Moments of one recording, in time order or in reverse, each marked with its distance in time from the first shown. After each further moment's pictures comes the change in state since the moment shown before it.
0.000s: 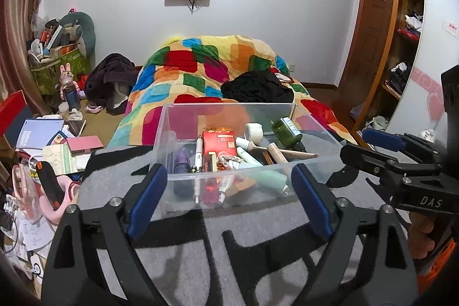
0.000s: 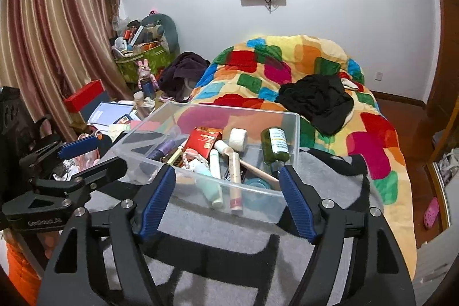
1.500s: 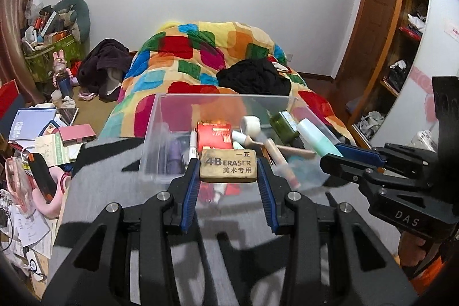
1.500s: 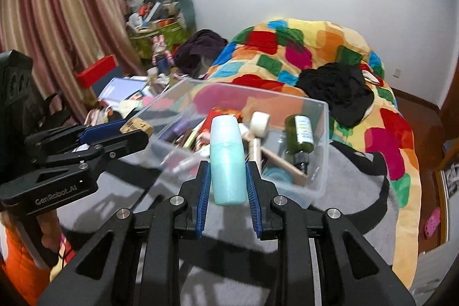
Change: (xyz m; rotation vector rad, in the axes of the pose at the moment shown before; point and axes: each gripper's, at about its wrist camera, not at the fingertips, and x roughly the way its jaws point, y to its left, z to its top) left arm 0.024 0.004 0.014 -0.026 0.082 -0.024; right arm 0.031 0.014 0.003 -0.066 0.111 0.063
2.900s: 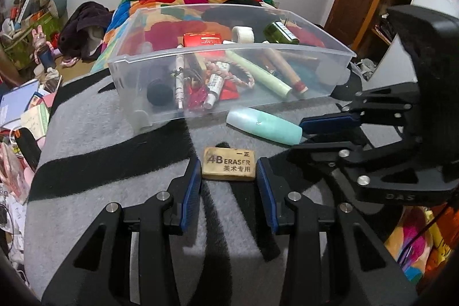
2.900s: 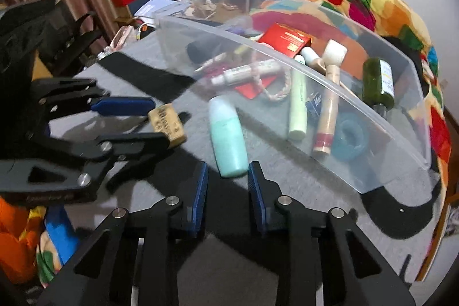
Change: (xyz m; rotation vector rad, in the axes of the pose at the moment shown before) left arm 0.026 0.004 -0.077 0.096 0.244 -0.055; right arm 0.059 0.031 -0.051 -0.267 0.310 0.159
